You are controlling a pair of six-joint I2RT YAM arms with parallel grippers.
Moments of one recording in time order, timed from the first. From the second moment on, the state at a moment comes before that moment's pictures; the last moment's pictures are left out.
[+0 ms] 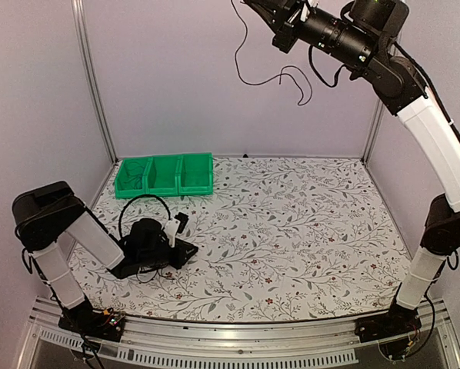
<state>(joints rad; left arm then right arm) -0.72 1.76 0.36 0.84 0.10 -0.26 0.88 1.78 2.43 -0.26 -0.20 -0.55</state>
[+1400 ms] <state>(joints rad) -0.79 1.39 0.78 0.13 -0.01 -0.43 0.88 1.72 1.62 -0.22 -0.34 -0.43</state>
